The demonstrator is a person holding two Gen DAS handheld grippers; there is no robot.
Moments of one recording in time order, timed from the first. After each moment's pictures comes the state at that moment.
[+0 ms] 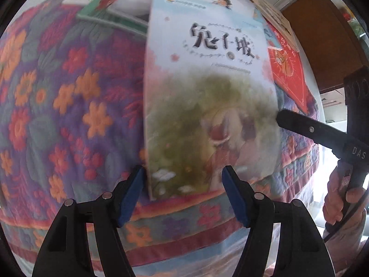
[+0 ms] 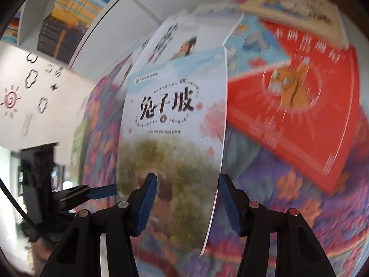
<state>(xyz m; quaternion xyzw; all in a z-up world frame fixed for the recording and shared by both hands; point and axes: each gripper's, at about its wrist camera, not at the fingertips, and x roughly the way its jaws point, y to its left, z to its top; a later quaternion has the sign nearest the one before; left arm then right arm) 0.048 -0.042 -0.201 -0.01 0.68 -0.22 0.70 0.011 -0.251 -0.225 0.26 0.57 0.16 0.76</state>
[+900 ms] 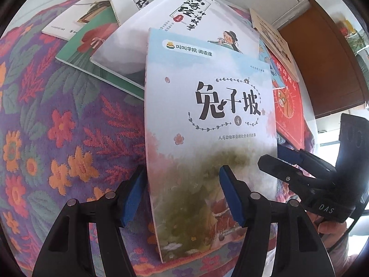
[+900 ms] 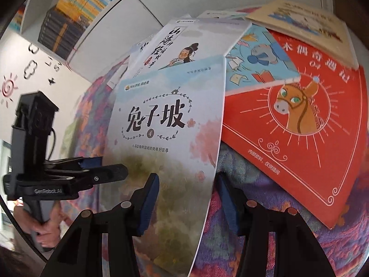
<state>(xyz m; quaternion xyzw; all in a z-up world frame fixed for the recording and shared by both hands) 0.107 -0.057 -0.202 -0.02 0.65 -0.24 0.72 0.032 -0.234 -0.233 0.20 0.54 0.13 0.80</state>
